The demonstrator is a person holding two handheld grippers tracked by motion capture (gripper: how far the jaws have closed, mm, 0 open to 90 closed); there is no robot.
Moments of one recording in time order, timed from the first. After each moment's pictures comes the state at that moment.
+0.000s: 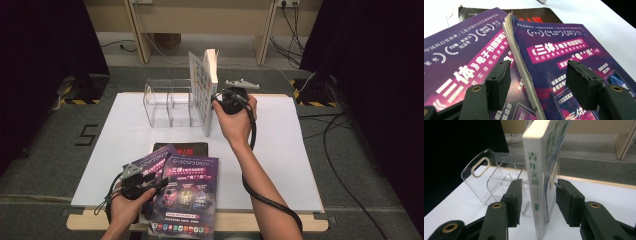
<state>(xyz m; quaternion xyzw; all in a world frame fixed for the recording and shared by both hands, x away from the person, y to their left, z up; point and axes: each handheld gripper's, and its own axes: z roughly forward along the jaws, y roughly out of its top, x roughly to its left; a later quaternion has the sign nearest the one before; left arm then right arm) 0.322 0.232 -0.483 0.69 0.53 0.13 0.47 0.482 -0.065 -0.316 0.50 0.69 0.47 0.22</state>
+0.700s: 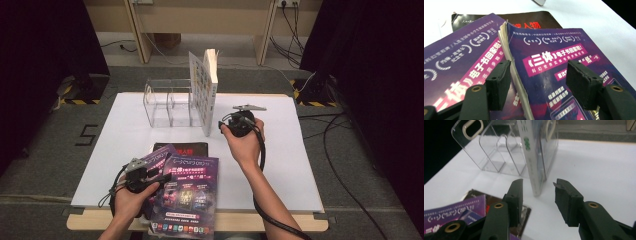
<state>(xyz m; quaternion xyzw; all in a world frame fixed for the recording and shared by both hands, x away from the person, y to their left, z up) 0.339 0.221 -0.476 0.70 0.53 0.12 0.46 0.450 -0.092 -0.366 0.53 0.72 0.42 0.16</state>
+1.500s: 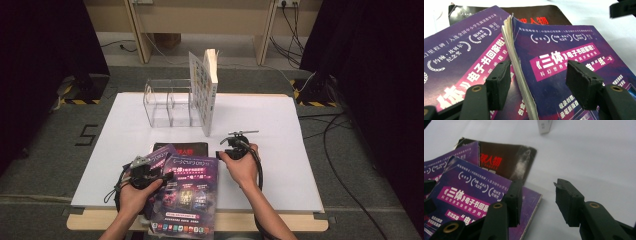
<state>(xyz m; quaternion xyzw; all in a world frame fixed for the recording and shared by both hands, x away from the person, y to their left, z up) 0.351 0.219 -0.488 0.70 0.54 0.11 0.44 0.432 -0.091 -0.443 0.55 0.76 0.35 0.05</state>
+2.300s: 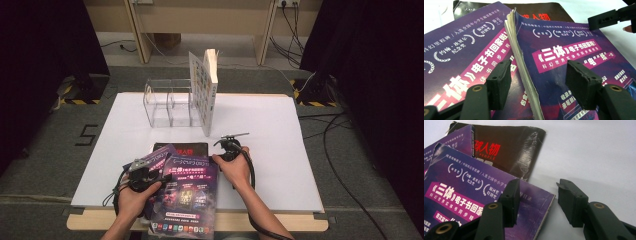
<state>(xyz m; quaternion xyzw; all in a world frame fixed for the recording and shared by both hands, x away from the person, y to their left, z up) 0.344 0.222 -0.489 0.70 0.55 0.12 0.44 0.446 -0.074 -0.474 0.55 0.76 0.33 0.01</state>
